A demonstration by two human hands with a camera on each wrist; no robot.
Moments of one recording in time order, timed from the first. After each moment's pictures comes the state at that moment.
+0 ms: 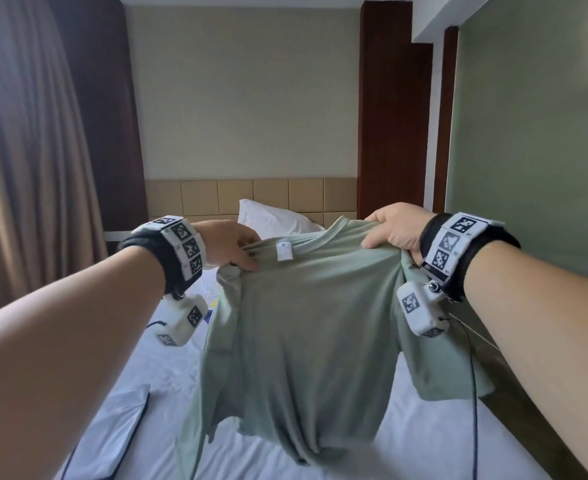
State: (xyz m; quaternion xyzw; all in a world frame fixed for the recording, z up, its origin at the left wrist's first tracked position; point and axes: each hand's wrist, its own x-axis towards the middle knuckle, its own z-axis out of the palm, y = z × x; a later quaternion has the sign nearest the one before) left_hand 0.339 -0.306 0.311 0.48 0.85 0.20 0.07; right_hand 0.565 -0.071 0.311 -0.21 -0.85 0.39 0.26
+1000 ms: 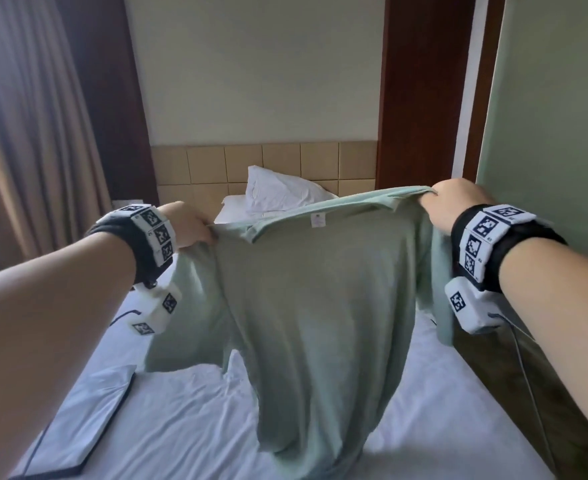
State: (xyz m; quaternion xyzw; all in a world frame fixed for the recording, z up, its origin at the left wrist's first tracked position) left_hand 0.262 -0.235 0.286 0.31 0.94 0.16 -0.04; right_hand 0.534 0.089 0.290 -0.40 -0.86 0.04 0.31
